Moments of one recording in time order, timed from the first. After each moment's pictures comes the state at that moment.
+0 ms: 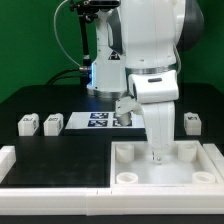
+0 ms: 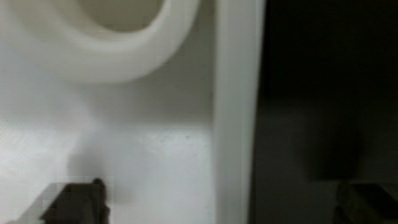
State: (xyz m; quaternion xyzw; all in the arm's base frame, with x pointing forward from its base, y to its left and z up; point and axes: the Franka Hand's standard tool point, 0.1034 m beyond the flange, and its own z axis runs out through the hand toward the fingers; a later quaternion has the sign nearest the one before) arm 0.503 0.062 0.006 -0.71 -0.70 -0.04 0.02
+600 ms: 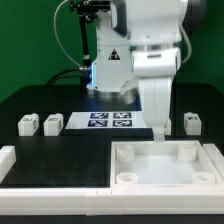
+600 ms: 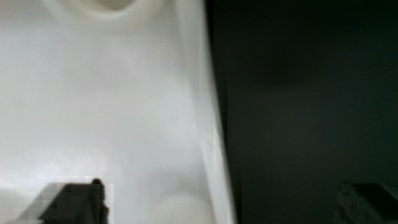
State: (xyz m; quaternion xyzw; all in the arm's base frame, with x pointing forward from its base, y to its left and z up) arm 0.494 0.080 0.055 -0.78 -0.63 -0.05 0.00
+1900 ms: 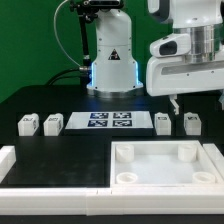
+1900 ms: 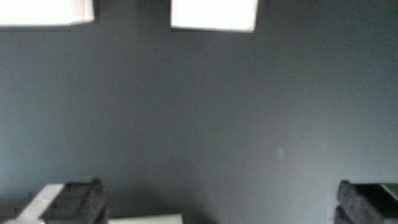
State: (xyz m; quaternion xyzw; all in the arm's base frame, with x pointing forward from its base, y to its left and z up) arm 0.442 0.155 0.063 -1.00 0.00 0.00 0.04
